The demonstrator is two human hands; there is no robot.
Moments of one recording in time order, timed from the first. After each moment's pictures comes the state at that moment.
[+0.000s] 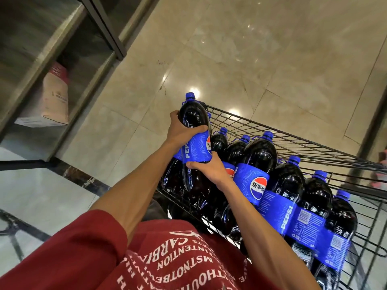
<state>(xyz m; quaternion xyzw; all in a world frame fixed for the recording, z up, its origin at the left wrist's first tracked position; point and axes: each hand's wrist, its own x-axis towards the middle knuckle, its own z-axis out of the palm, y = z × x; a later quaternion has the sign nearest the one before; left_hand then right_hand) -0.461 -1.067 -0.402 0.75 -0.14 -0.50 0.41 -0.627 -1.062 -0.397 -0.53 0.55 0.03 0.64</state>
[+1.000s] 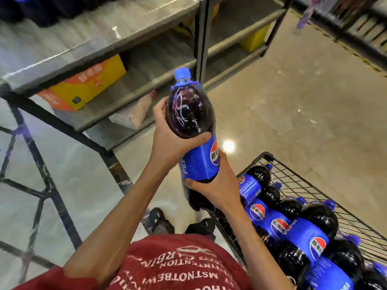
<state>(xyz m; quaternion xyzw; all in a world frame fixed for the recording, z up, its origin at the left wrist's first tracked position) -0.335 -0.850 -0.194 0.72 -0.16 -0.16 0.66 -0.475 -0.928 -0.224 -0.79 0.34 -0.04 0.51</state>
